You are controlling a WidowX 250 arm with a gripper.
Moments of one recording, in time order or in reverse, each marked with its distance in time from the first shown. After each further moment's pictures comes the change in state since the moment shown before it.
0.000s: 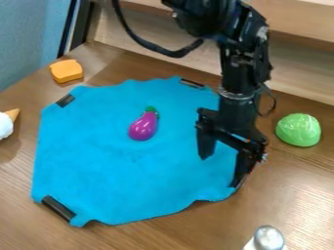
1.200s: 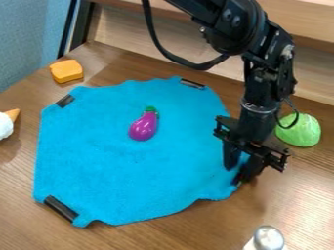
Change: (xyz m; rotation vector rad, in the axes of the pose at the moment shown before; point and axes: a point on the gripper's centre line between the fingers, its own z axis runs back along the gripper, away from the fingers) arm 0.017 -0.024 -0.019 0.015 -0.023 0.027
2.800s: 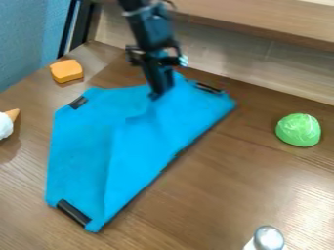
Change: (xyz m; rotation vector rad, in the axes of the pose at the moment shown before) arm -0.020 0.169 0.088 -0.273 -0.124 0.139
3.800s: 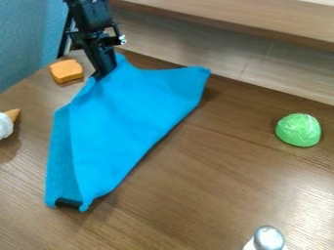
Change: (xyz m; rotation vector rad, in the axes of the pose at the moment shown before) arm -0.018 0.074 0.032 0.033 -0.009 0.112
